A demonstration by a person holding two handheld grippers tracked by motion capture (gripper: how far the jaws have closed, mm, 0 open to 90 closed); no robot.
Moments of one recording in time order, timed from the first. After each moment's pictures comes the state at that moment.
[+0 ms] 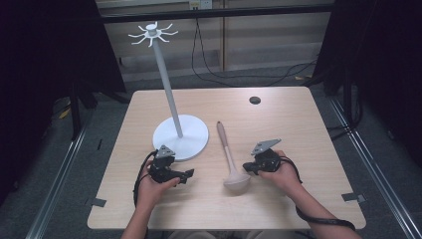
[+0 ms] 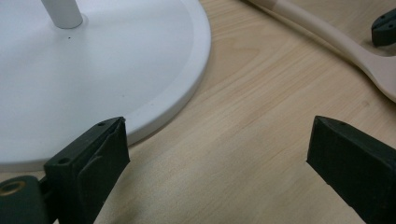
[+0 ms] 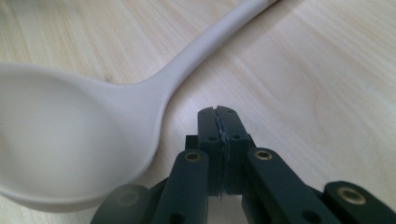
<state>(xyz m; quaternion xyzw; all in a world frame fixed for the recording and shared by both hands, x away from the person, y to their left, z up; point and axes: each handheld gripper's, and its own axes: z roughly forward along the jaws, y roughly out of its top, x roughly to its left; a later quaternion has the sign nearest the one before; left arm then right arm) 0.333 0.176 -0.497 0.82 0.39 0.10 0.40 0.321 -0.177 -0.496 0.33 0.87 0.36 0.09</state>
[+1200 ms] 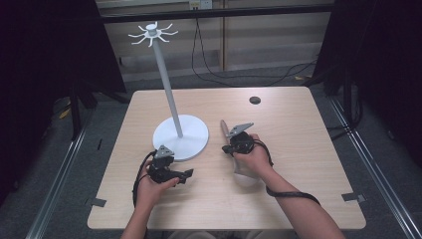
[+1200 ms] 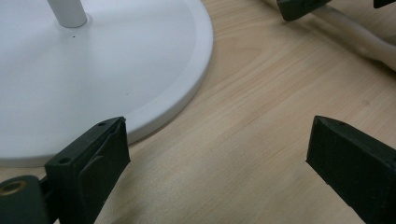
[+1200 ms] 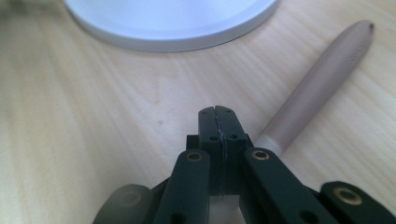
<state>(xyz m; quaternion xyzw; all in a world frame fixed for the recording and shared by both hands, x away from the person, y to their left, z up) 0.332 0.178 -0.496 0.82 0.39 0.10 0.40 0.386 -0.117 -0.498 0.33 0.86 0.37 0.12</state>
